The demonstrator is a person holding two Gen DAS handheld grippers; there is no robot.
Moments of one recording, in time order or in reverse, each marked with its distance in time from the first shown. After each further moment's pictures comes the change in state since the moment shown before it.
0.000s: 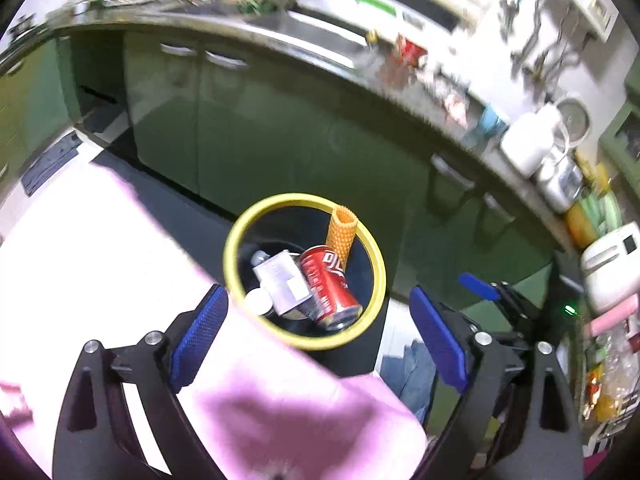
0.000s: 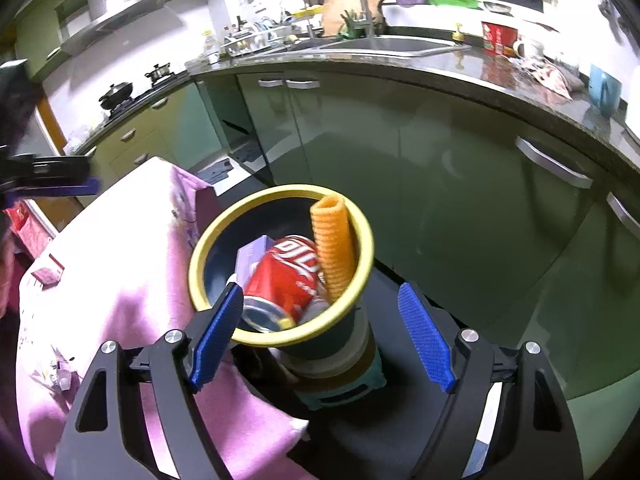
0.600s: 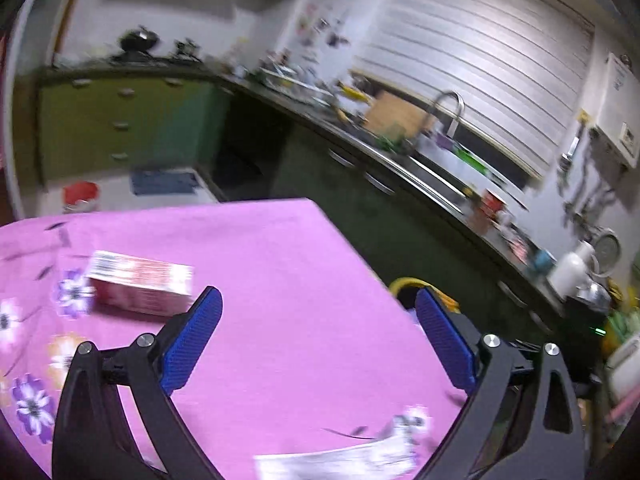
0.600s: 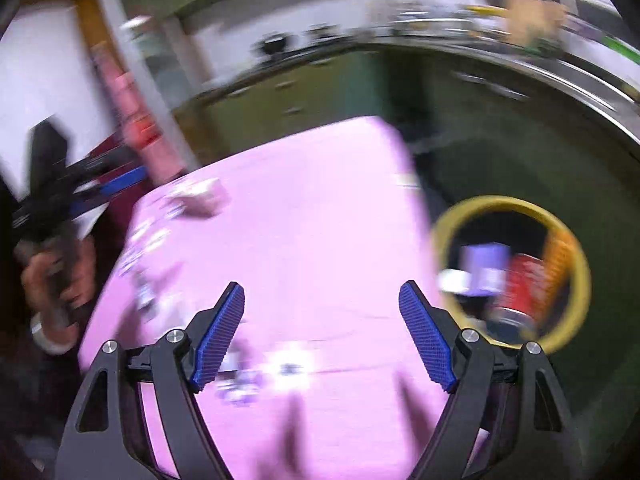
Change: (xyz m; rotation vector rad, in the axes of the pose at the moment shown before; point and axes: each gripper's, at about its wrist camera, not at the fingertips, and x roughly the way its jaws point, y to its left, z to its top) left arm -0.181 0.145 -0.174 -0.293 -0.521 0.261; right arm -0.020 0.194 -0.021 -0.356 0.096 0.510
